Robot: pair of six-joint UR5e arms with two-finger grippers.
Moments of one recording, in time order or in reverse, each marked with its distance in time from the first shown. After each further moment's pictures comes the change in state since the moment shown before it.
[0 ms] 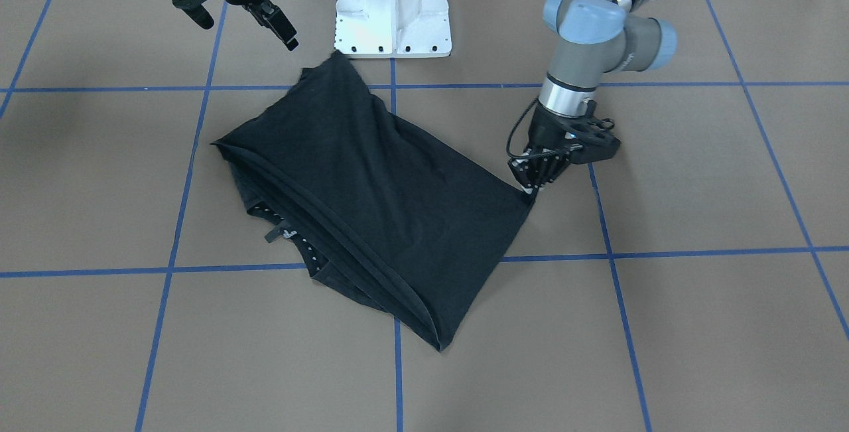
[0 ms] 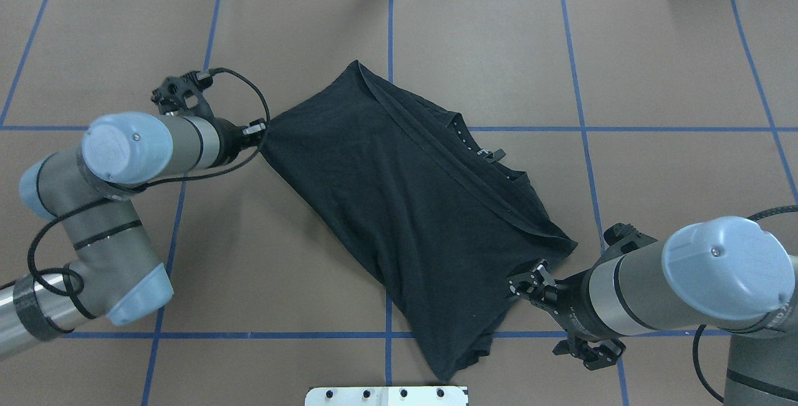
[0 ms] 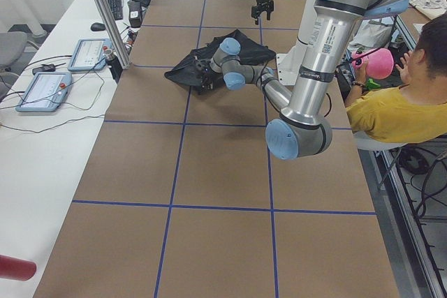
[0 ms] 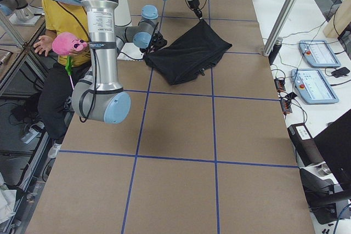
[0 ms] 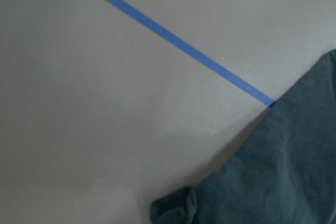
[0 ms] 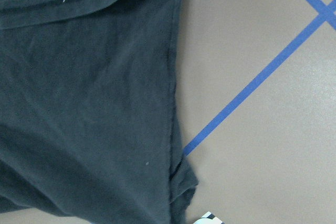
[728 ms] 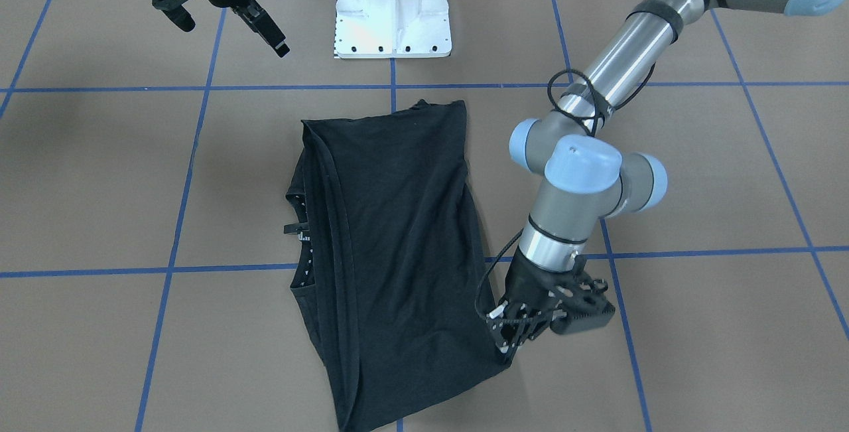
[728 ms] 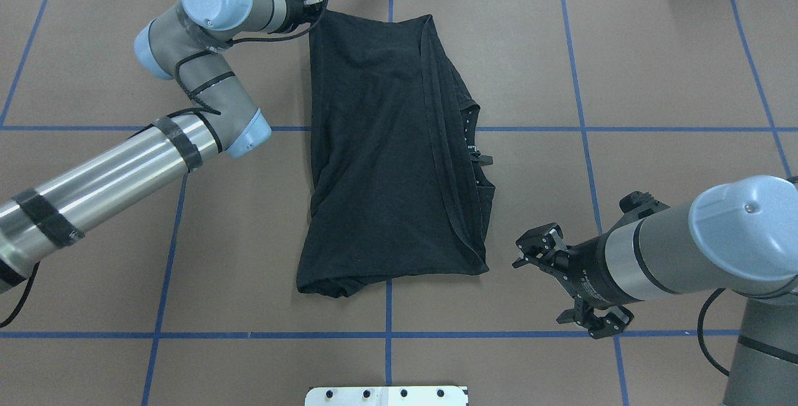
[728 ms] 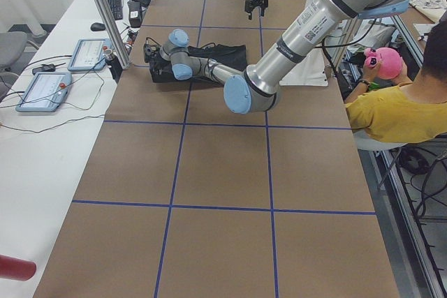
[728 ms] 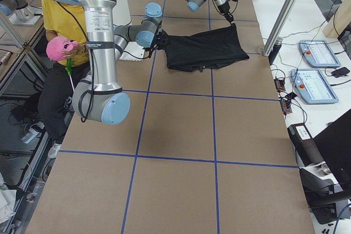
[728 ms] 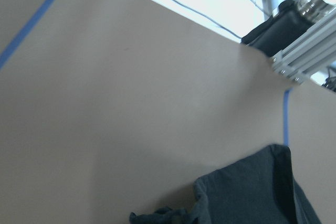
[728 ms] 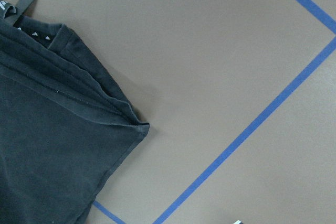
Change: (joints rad) left arm -0.180 -0.545 0.822 -0.397 -0.064 0.124; right arm 0.095 0.019 0.000 0.000 0.027 0.000
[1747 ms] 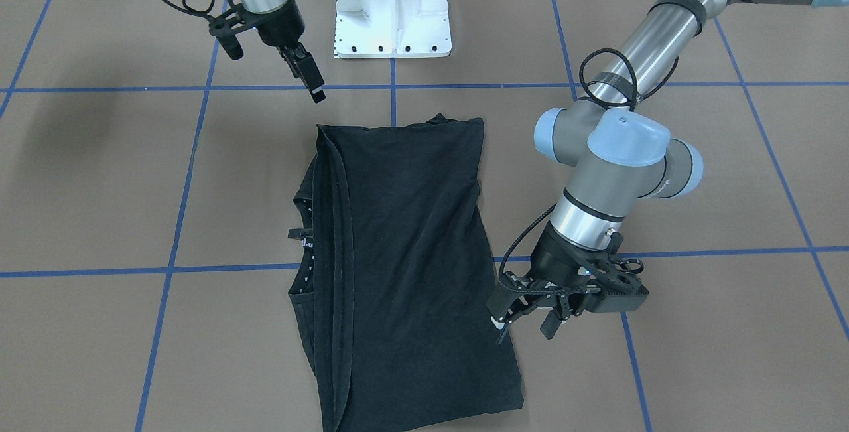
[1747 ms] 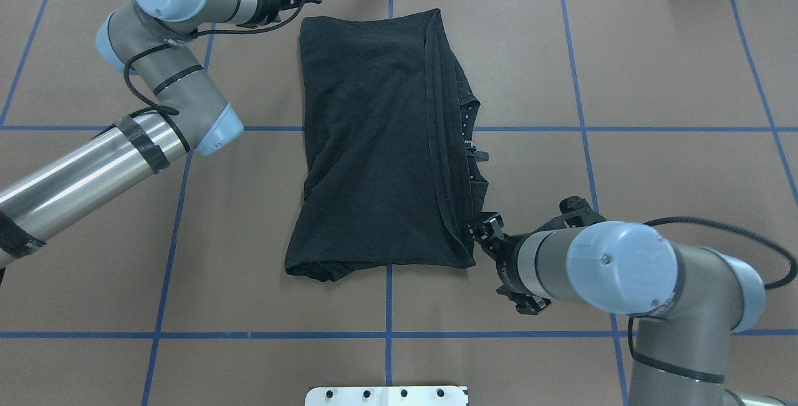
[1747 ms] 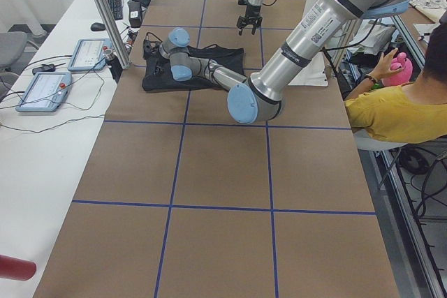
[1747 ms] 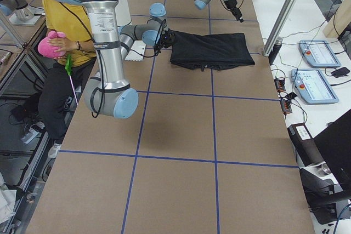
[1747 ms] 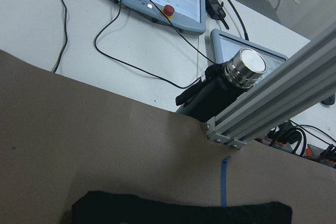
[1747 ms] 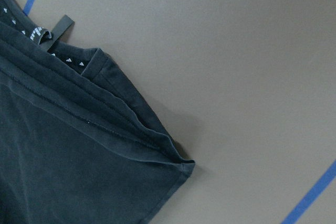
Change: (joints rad) left arm -0.025 0.154 -0.255 0.026 -0.078 0.020; right arm -0.162 0.192 -0.232 0.003 -0.420 0.208
